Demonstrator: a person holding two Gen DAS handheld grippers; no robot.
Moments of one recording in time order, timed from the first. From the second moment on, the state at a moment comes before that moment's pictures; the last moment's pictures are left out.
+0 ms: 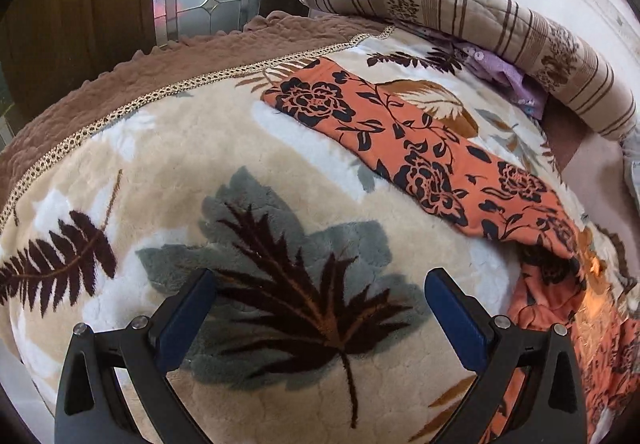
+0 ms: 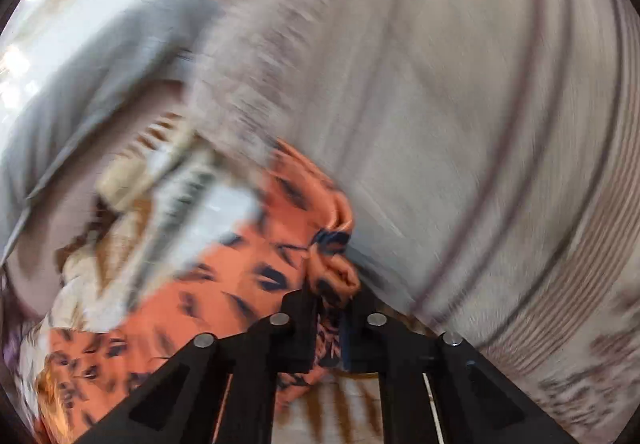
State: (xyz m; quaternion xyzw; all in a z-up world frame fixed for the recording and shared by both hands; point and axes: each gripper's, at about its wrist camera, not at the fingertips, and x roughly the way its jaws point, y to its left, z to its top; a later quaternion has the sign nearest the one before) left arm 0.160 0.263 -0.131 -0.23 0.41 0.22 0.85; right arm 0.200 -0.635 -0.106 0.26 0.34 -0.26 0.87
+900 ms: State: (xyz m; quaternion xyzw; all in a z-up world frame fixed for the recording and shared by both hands) left arm 0.151 0.257 -0.109 -0.26 0.38 0.16 0.87; right arm 0.277 -0.145 -0.159 0.22 0.46 0.15 0.85
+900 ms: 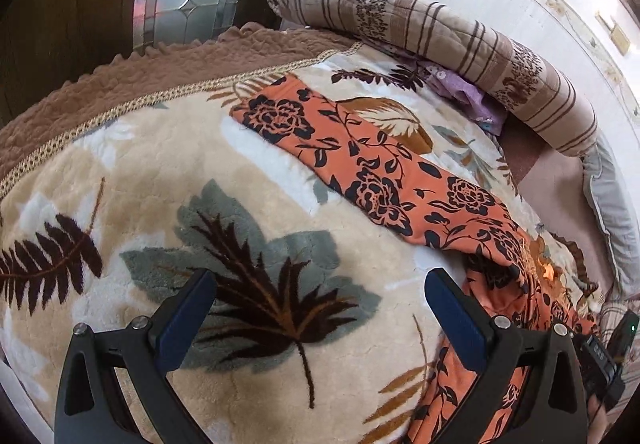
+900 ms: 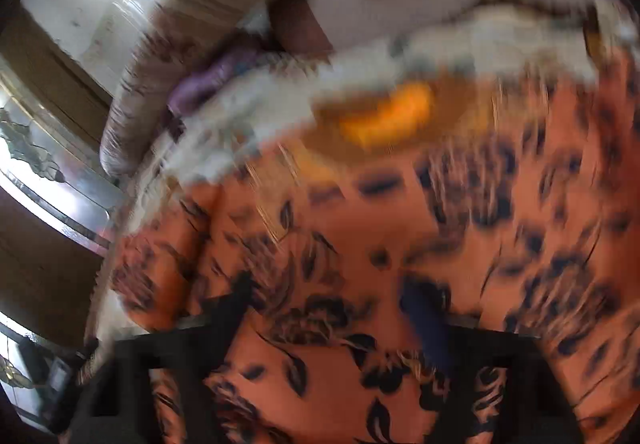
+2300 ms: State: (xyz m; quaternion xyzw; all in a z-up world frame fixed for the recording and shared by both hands) left arm 0.306 -0.015 -0.136 -0.14 0.54 -0.08 0.83; right arm 0.130 -0.302 -0.164 0.18 0.39 -0.05 0.90
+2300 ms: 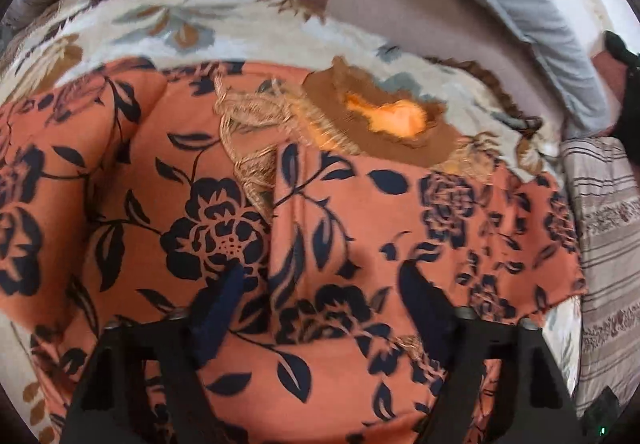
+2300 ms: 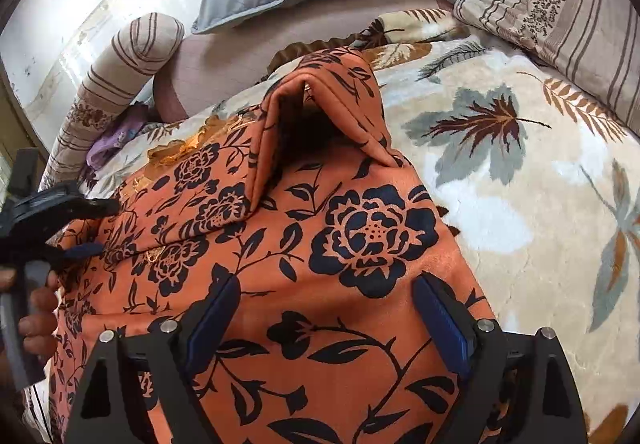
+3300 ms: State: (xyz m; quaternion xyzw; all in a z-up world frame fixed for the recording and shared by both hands) left arm 0.298 0.005 -0.078 -0.04 0.42 0.01 0.90; right arm 0.135 -0.296 -0.166 0.16 0.40 -0.06 0.90
